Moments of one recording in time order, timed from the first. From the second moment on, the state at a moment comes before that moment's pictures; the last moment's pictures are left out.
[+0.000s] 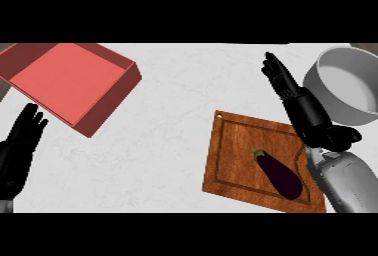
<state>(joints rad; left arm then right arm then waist) 0.07 0.50 -0.01 -1.63 0.31 0.19 0.05 -0.39 -0.38 0.28 -1.55 -0.20 -0.09 -0.06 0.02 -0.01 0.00</state>
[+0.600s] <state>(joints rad) -0.14 0.39 -0.07 -1.68 0.32 0.20 0.00 -0.64 -0.54 0.41 -1.43 -0.29 0.59 -0.26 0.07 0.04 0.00</state>
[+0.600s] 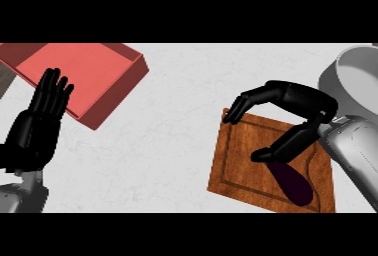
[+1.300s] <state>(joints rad) -0.27 0.35 -0.08 -1.60 0.30 0.23 0.02 -0.81 -0.79 0.53 -1.42 -0.02 0.68 -0.59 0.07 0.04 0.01</state>
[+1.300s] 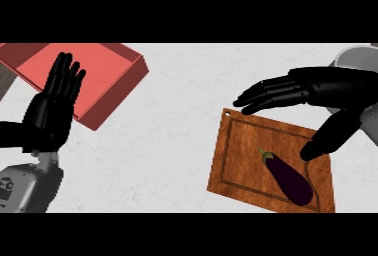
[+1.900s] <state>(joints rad) -0.30 0.33 -0.07 -1.54 0.29 0.23 0.02 -0.85 -0.90 0.83 -1.37 0.31 0.46 -0.83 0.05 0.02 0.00</state>
